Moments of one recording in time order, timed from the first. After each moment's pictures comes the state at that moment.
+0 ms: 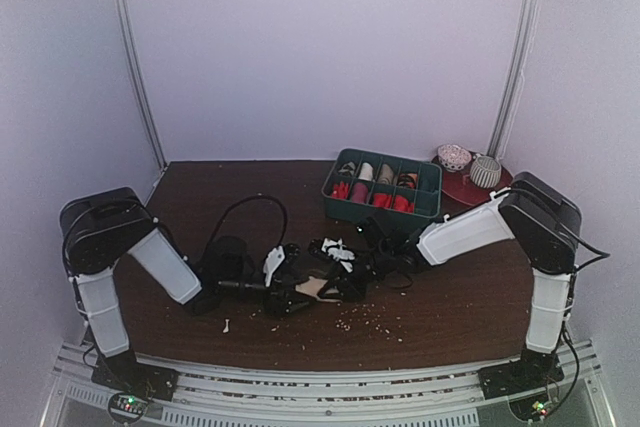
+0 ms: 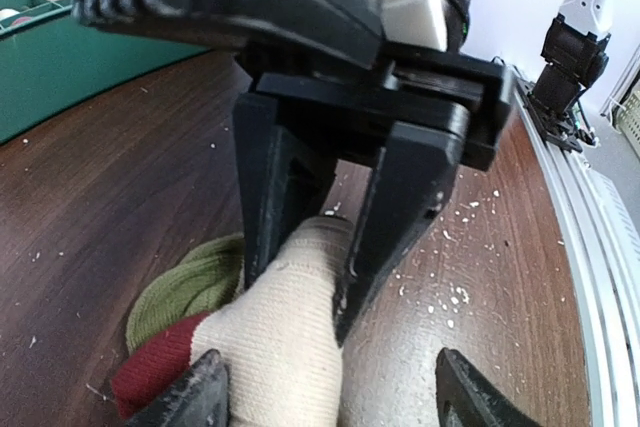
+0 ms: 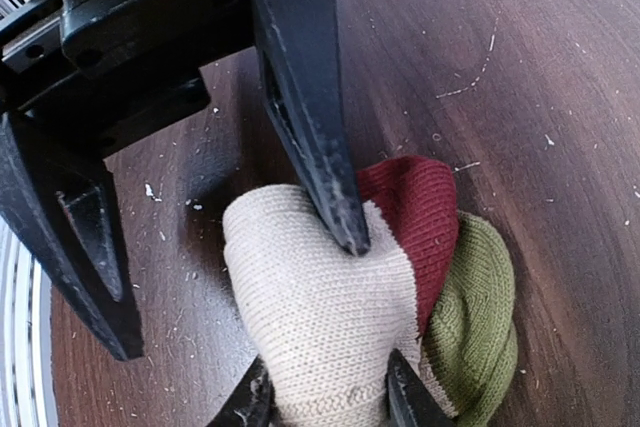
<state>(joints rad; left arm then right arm) -0.82 1.90 0.52 0.99 0.55 -0.03 0.85 1.96 1.03 0.08 -0.52 -0.18</state>
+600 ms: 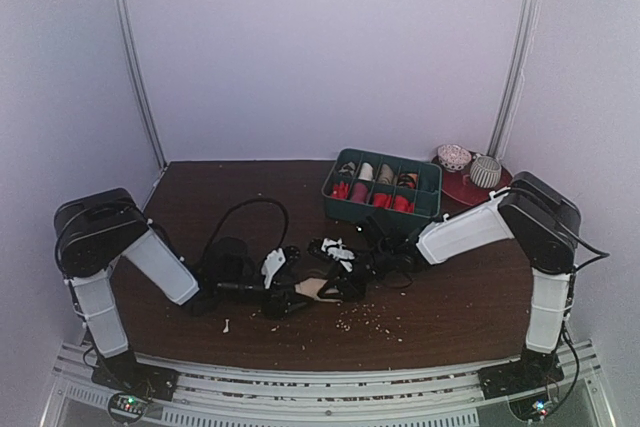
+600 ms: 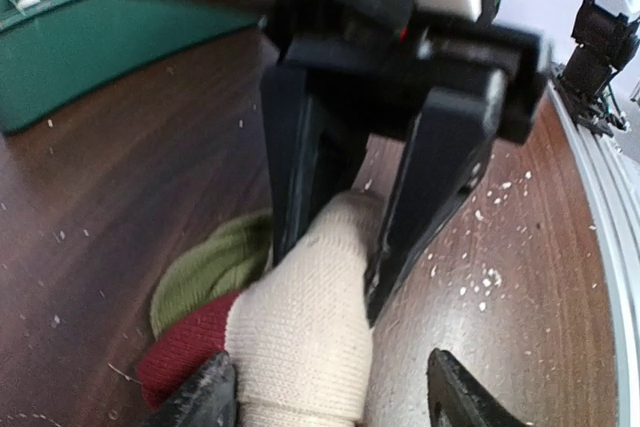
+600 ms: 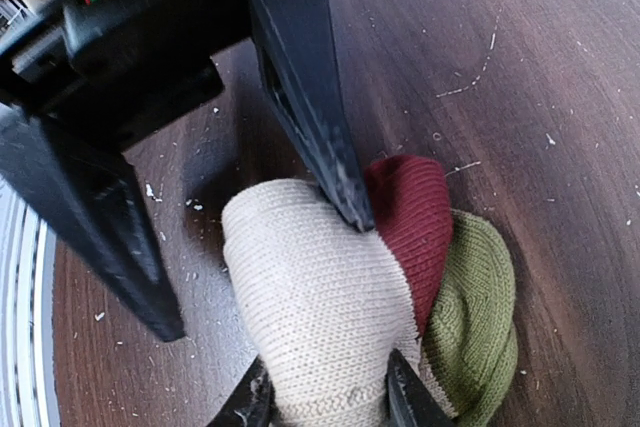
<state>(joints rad) -0.84 1.85 0.51 0.91 0.46 0.03 0.85 1.97 1.04 0.07 -0.53 -0.18</state>
